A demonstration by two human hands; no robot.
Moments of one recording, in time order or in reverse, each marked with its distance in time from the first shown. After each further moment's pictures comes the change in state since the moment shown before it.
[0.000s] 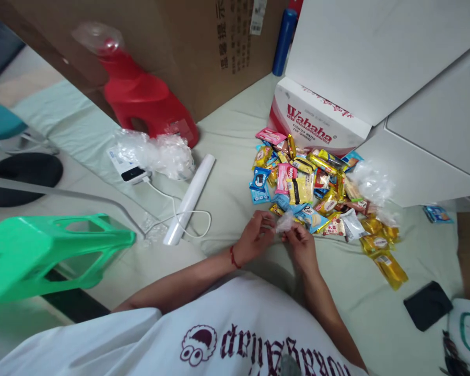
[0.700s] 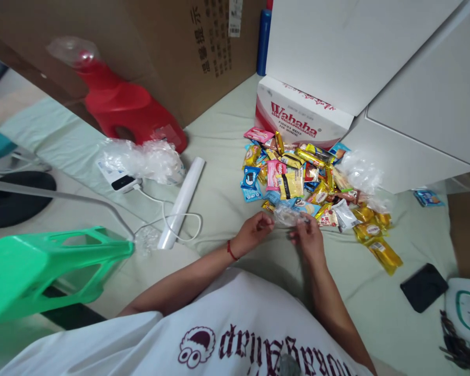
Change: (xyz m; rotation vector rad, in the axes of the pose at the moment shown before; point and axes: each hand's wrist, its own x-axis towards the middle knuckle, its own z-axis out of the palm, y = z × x) left_hand 0.012 -0.006 0.006 -0.228 -0.095 -0.225; right_hand -0.001 0.002 -0.044 0.066 0.249 0.192
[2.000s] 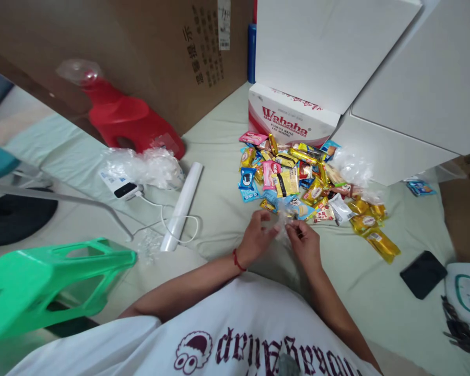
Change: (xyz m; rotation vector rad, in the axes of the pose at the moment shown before) left_hand -0.014 0.015 0.025 0.136 0.258 0.027; right_hand -0.036 -0.010 0.011 -0.322 0.003 -0.321
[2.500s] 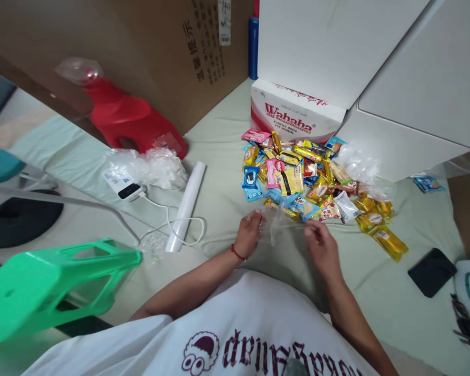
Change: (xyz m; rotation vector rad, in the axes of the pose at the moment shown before) left_hand 0.005 -0.011 -0.016 -0.271 0.029 -0.258; right_hand -0.013 0.015 -0.020 0.146 0.066 0.120
